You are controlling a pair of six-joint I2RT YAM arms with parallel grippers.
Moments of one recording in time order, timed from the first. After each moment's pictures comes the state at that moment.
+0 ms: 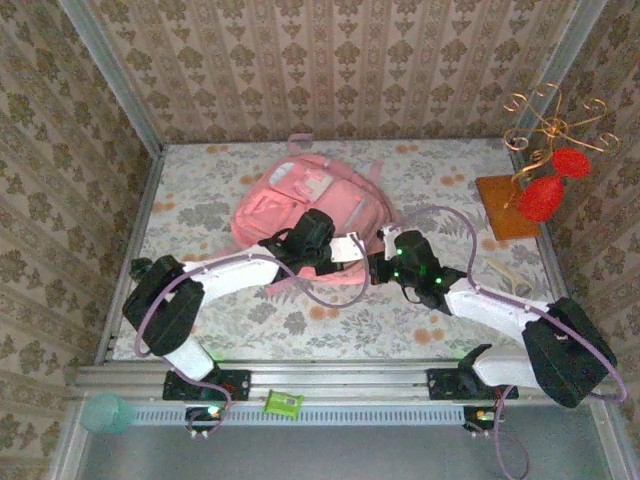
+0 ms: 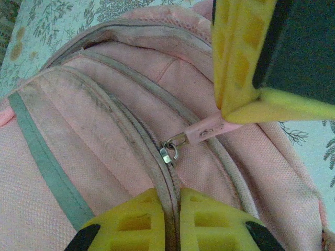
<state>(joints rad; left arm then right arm) -0.85 1.61 0.97 -0.08 0.13 0.73 0.56 1.26 0.54 0.12 -0.11 0.39</state>
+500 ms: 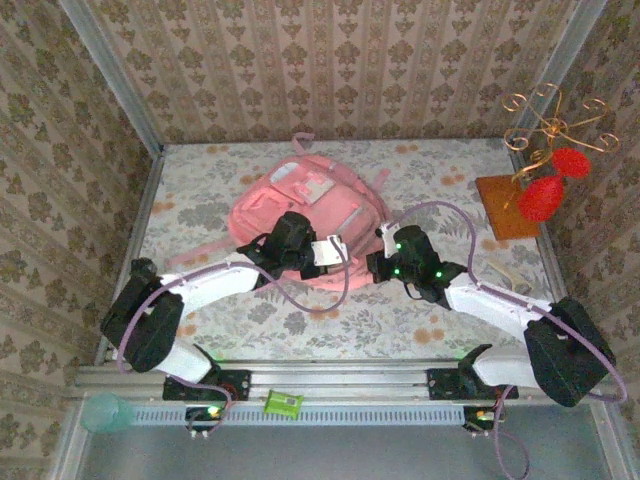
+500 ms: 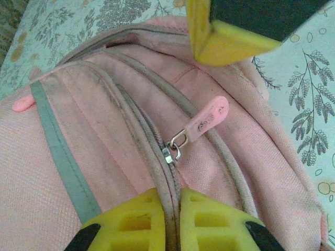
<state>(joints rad) -0.78 1.49 0.84 -0.04 0.27 0.74 0.55 1.26 0.59 0.02 -0.14 0.31</state>
